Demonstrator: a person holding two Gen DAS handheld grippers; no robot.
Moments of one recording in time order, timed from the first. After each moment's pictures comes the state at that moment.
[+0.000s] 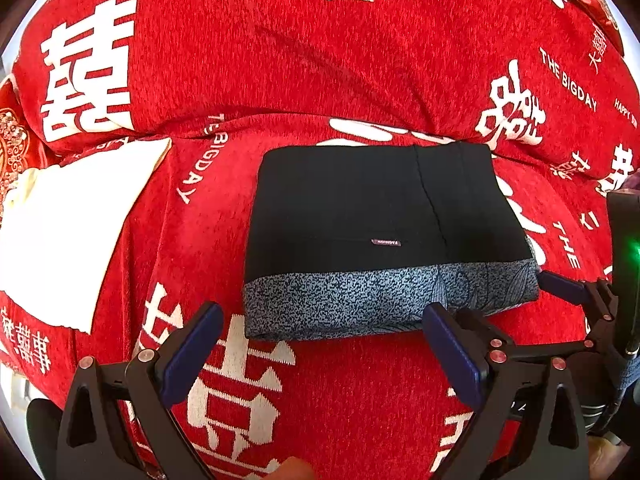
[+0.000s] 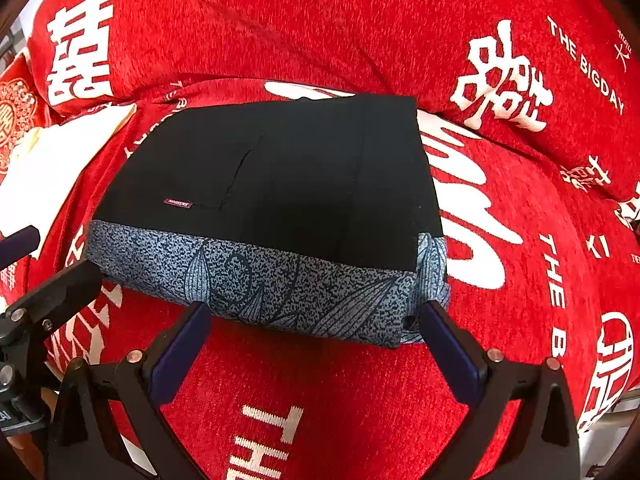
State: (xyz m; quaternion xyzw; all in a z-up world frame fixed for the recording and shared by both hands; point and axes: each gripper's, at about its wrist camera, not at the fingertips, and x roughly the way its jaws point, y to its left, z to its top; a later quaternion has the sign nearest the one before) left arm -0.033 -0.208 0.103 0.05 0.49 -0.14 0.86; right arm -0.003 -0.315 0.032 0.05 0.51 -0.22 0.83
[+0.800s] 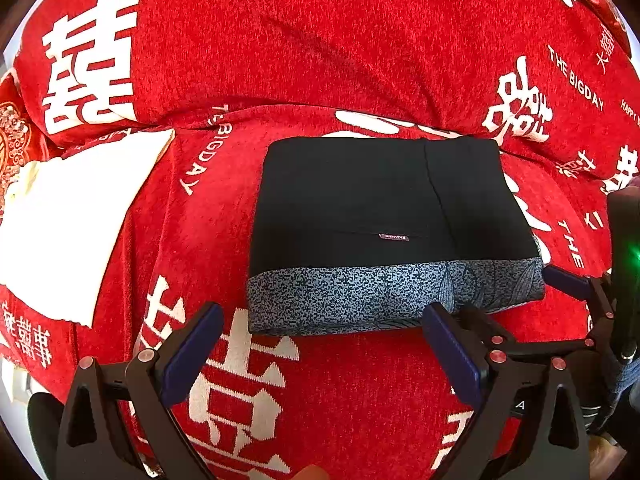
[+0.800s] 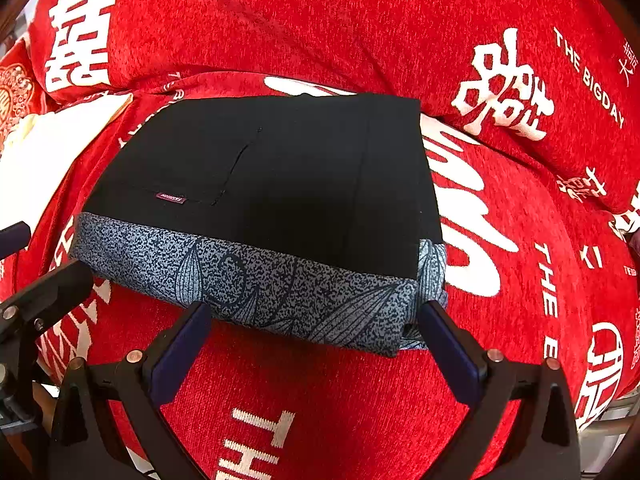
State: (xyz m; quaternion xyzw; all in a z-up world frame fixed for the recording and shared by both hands) left arm -0.030 -0.206 0.102 0.05 0.50 -0.13 0.86; right arm 0.002 -0.314 0.030 0.02 0.52 -0.22 0.82
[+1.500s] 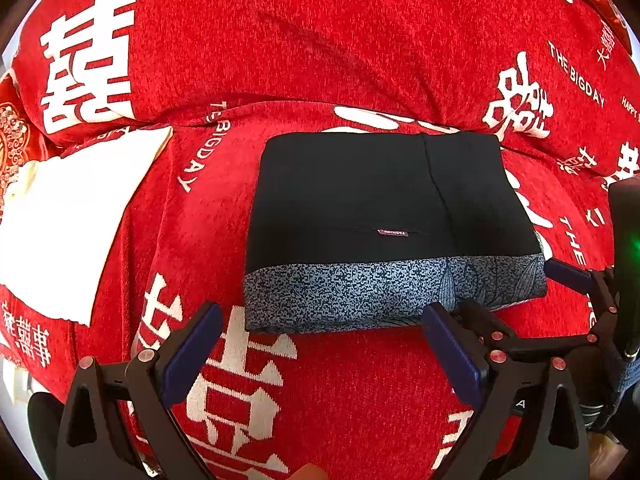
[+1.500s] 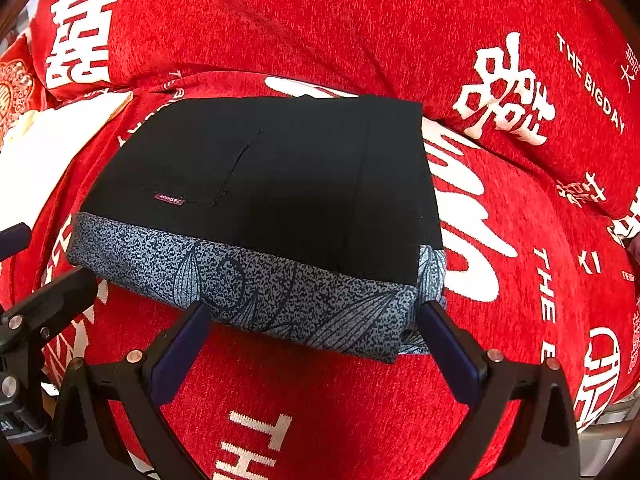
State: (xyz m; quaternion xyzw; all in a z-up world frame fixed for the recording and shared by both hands) left arm -0.029 -0.208 0.098 0.05 0.50 -0.13 0.85; right arm 0.004 -0.313 0.028 0.01 0.52 -0.22 0.82
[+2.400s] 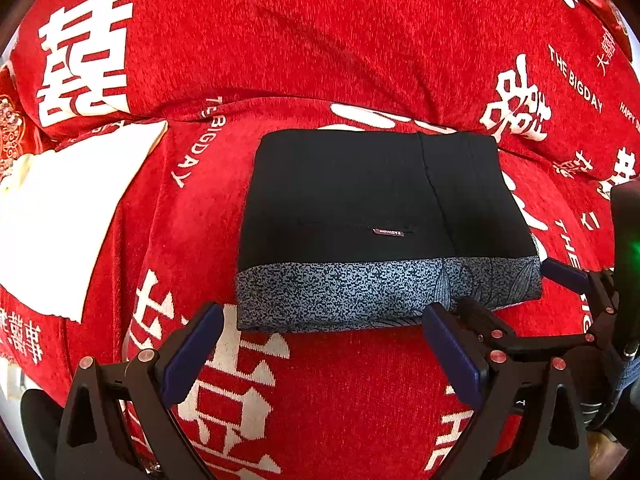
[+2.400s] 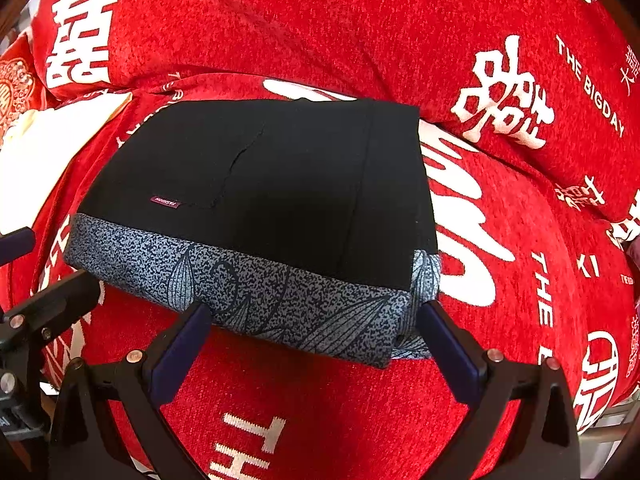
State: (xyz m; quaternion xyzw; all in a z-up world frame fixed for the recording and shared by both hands) left arm -0.028 -0.209 0.098 0.04 0.51 -0.13 0.85; right arm 0.004 -0.316 0.029 0.01 0.52 -0.22 0.83
